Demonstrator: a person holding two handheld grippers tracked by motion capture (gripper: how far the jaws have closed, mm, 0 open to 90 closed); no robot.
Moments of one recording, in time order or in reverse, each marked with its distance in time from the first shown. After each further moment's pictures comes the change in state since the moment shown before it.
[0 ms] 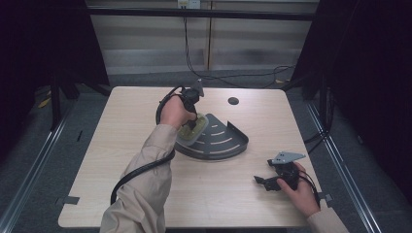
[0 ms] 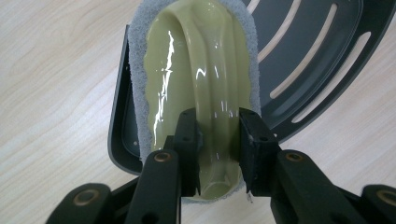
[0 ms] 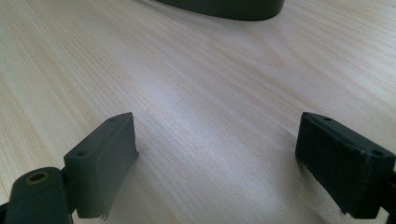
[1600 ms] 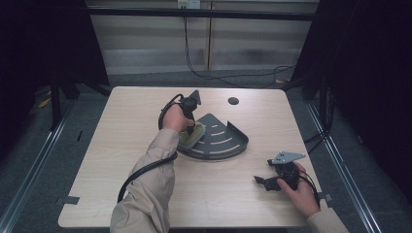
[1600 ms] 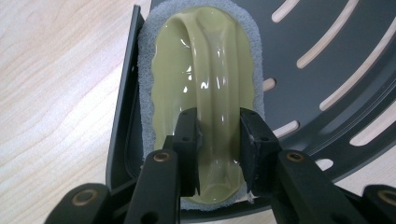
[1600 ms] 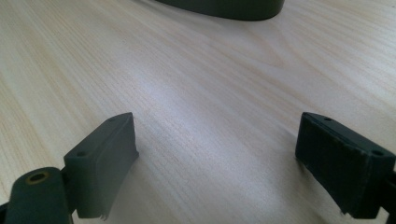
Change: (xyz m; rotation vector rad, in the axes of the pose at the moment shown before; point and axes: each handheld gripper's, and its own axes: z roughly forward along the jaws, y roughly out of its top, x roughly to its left) left arm 0.024 -0.001 0.052 0.030 0.003 -0.025; right arm 0.000 0.000 0.000 -0.002 0.001 0.002
